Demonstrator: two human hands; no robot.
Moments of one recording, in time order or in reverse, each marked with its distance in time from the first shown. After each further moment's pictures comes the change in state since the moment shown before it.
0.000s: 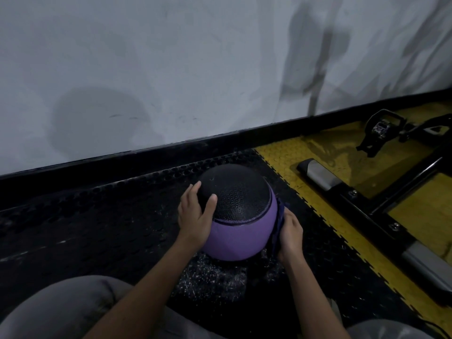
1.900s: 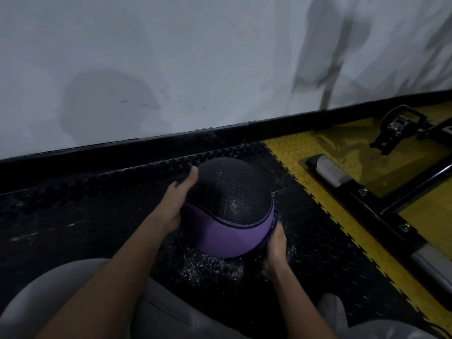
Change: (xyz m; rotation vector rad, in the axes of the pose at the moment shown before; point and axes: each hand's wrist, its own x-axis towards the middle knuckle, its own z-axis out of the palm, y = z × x) left_hand 0.037 -0.017 -0.044 -0.712 -0.250 -0.425; right_hand -0.025 0.040 0.018 0.008 -0.053 0.109
